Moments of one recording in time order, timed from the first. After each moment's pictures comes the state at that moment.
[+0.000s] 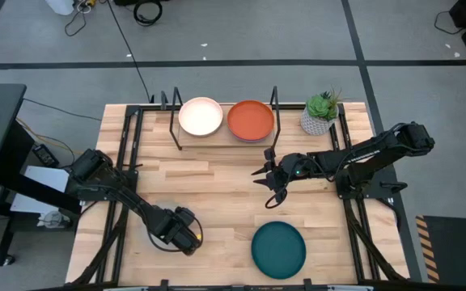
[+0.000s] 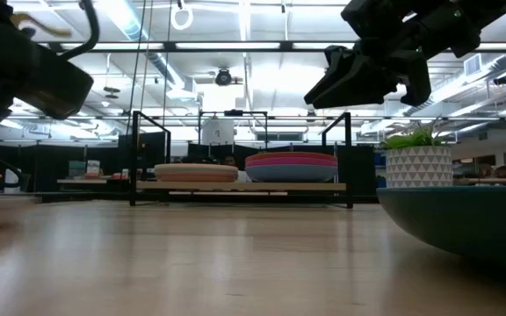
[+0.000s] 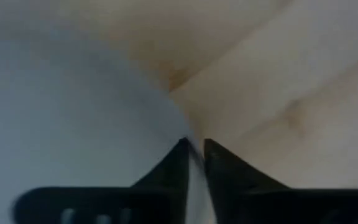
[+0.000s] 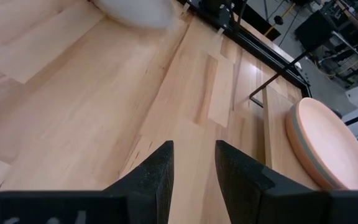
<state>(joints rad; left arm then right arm) -0.65 1.77 1.04 -0.69 -0.02 -1.57 0.10 1.32 0.63 0.20 0.13 -0.52</state>
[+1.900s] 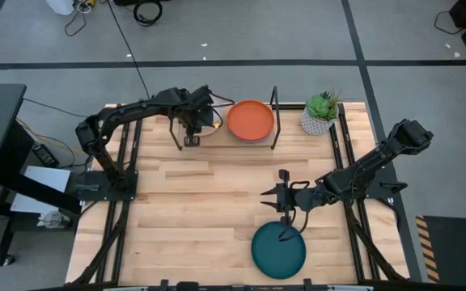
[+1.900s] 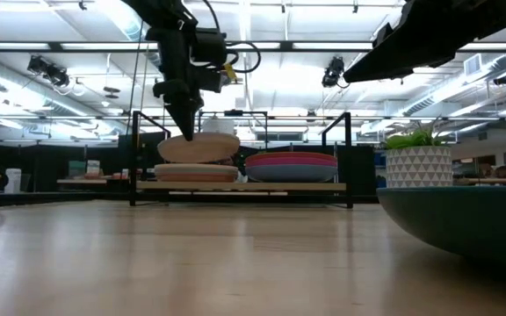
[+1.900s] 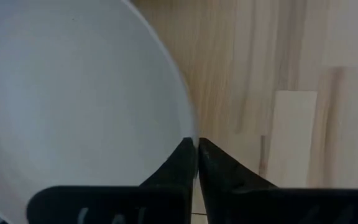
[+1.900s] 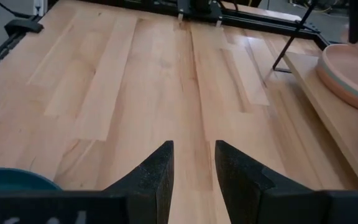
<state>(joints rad) 0.53 1.70 1.41 -0.98 -0.05 0.55 0.48 1.32 0.63 0.15 0.52 0.11</state>
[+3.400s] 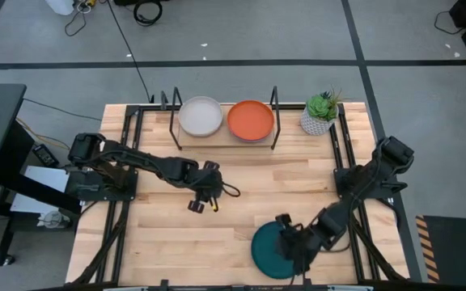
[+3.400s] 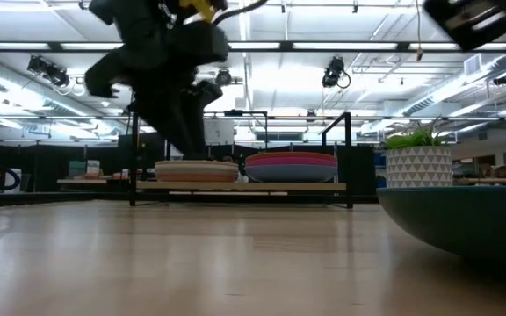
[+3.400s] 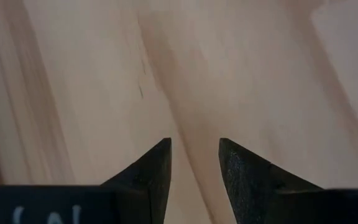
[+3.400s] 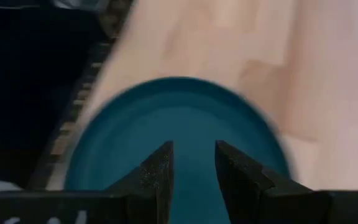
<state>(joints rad) -0.14 1.64 1.06 -0.49 -0.08 0.28 0.75 1.65 1.06 -0.39 0.29 0.37</state>
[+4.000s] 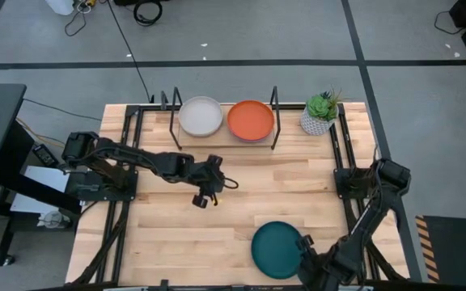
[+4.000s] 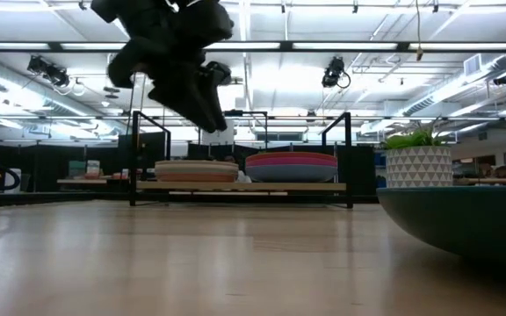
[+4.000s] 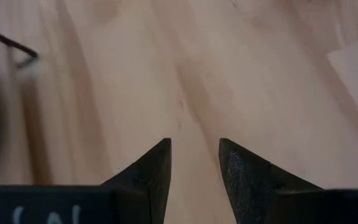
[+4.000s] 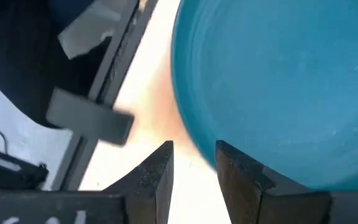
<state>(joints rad) -0.11 1.57 1.03 -0.37 -0.11 0.35 1.00 1.87 1.29 -0.80 0.17 0.59</state>
